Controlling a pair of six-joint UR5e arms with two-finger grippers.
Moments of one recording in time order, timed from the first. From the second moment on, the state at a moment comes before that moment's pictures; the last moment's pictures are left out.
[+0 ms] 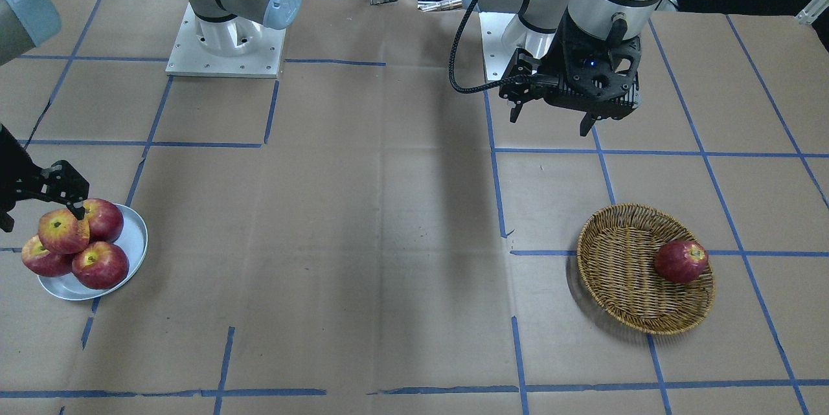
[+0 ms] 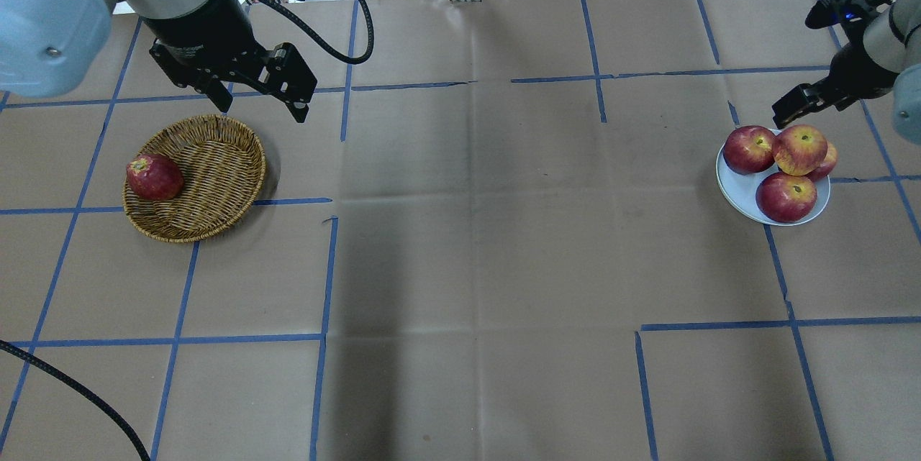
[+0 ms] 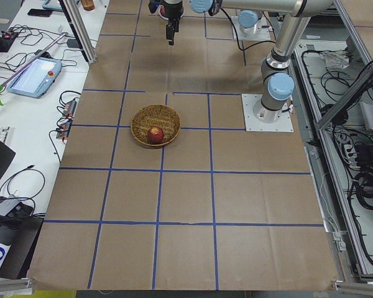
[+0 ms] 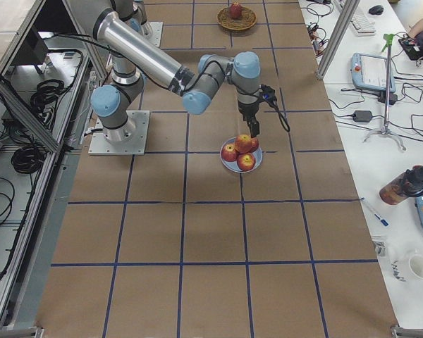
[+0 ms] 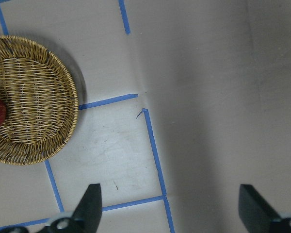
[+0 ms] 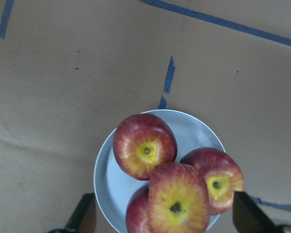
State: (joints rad) left arm -1.61 -1.61 -1.51 -1.59 1.56 0.18; right arm 1.16 -1.43 1.82 -2.13 -1.52 -0.66
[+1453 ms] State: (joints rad) left arm -1.61 -1.61 -1.51 -1.58 1.61 0.17; right arm 1.57 -1.60 1.73 -1.77 -1.57 -0.08
